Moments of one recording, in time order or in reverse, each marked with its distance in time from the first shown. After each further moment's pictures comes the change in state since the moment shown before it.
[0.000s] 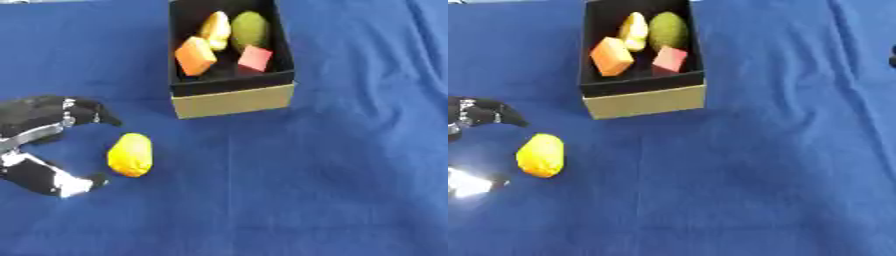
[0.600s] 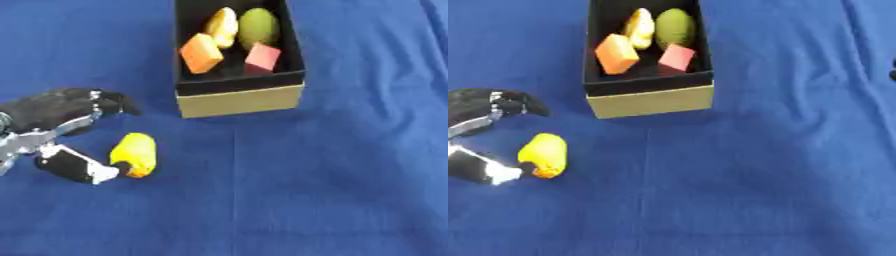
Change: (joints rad) left arm -0.086 -0.070 -0.042 0.033 -0.083 0.077 -0.015; right arm -0.015 0.033 0.024 0.000 0.018 0.019 0.001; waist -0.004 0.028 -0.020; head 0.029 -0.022
